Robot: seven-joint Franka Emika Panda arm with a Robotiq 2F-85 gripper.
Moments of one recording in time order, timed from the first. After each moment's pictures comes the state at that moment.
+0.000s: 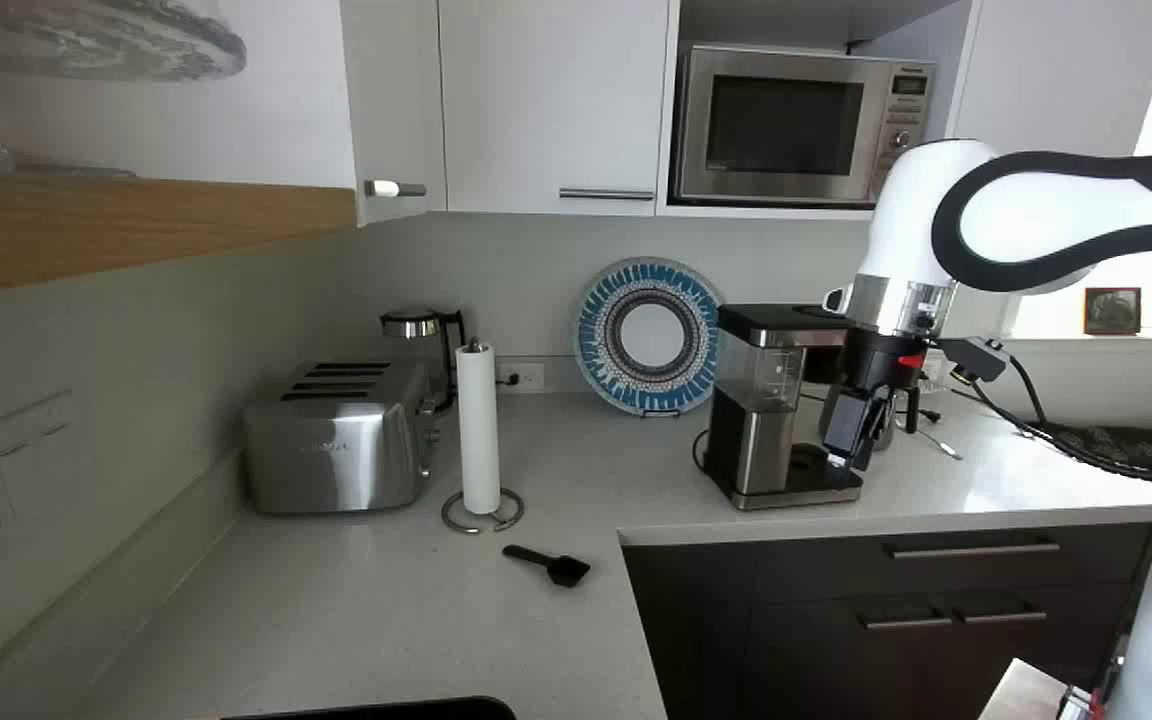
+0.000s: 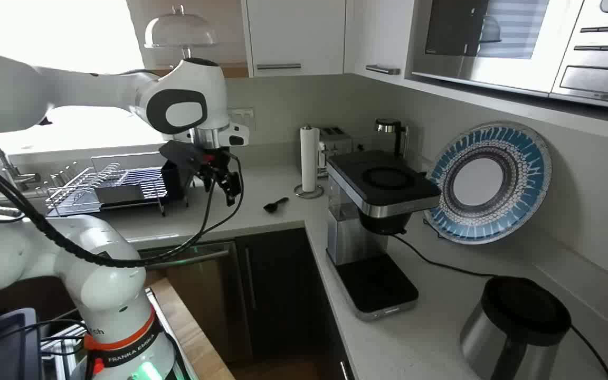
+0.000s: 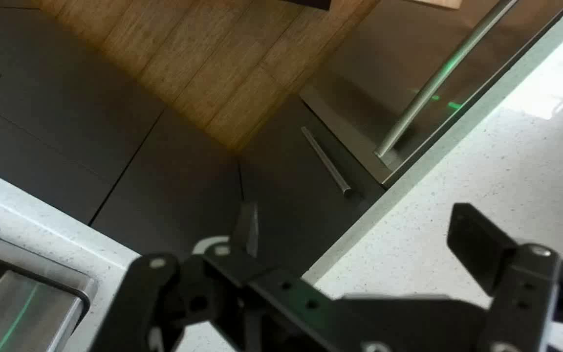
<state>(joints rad) 0.13 -0.93 -0.01 -2.72 0.13 1.85 -0.10</state>
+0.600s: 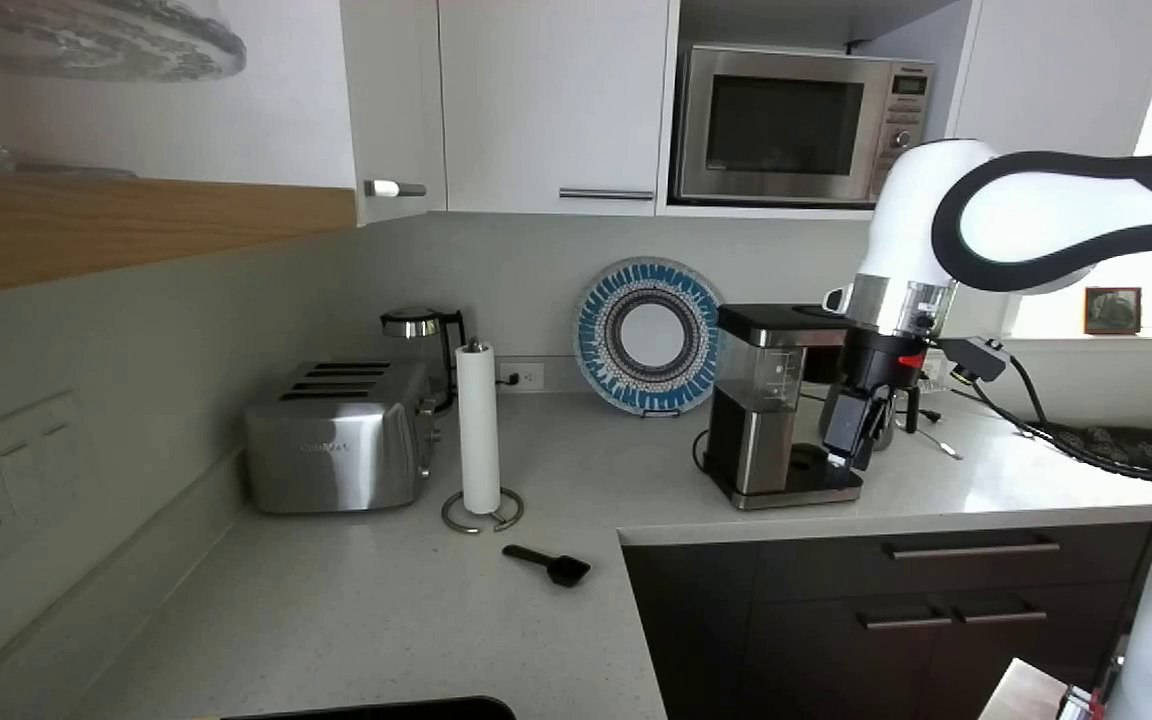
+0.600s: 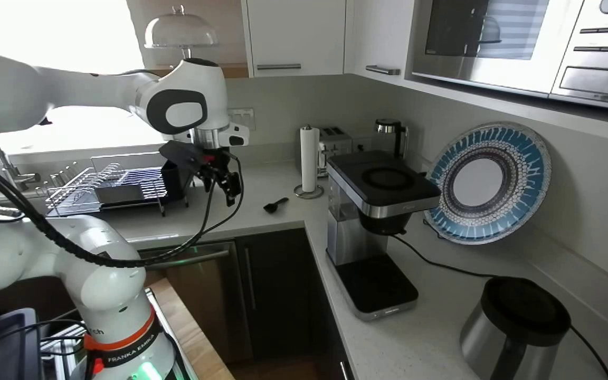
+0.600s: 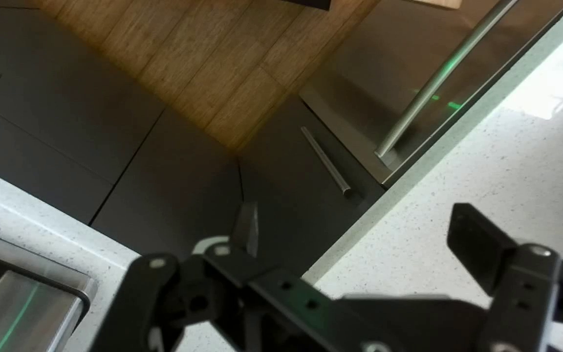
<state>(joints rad) 0.13 -0.93 -0.01 -2.72 0.13 1.85 -0.10</state>
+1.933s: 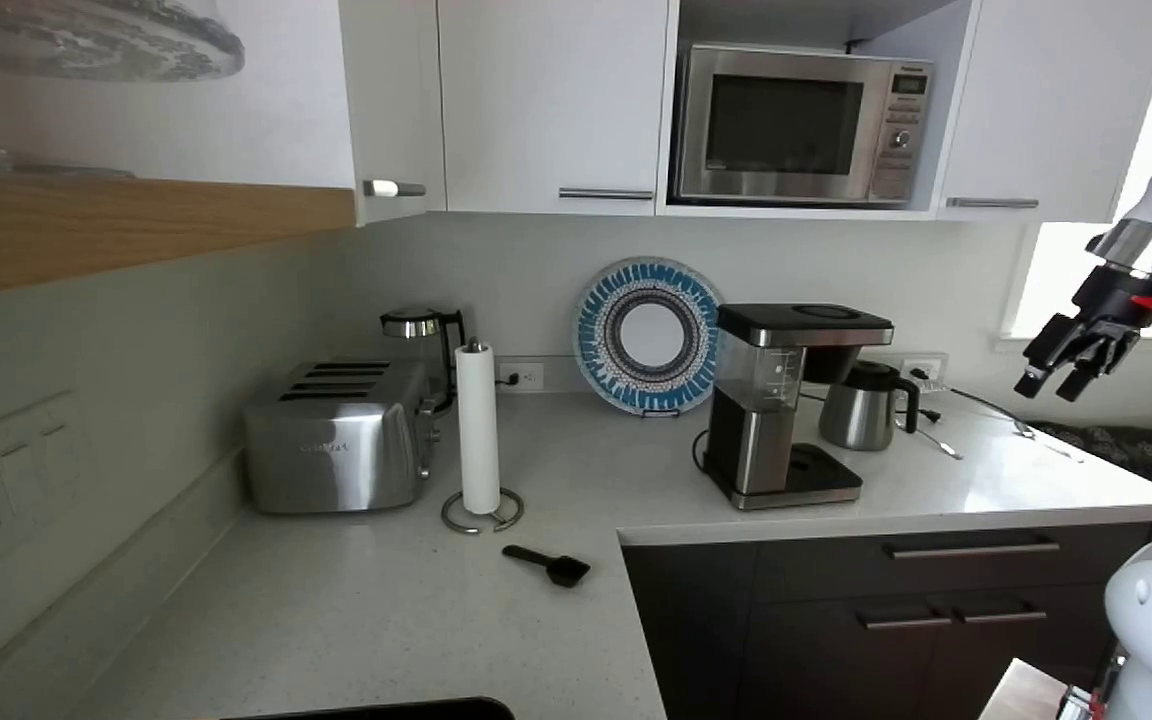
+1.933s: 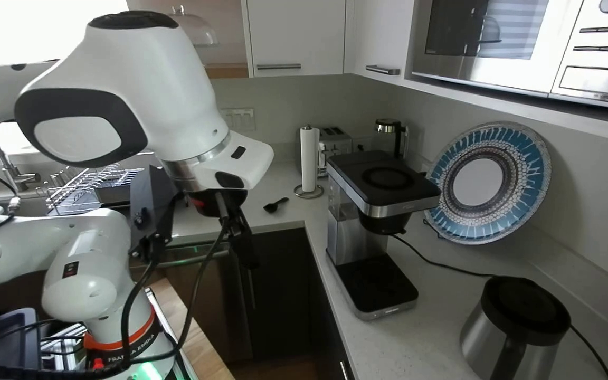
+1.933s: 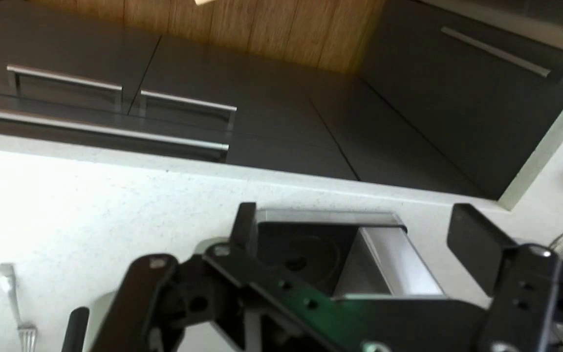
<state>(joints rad) -0.31 -1.10 -0.53 -2.58 -0.24 1.74 -0.30</state>
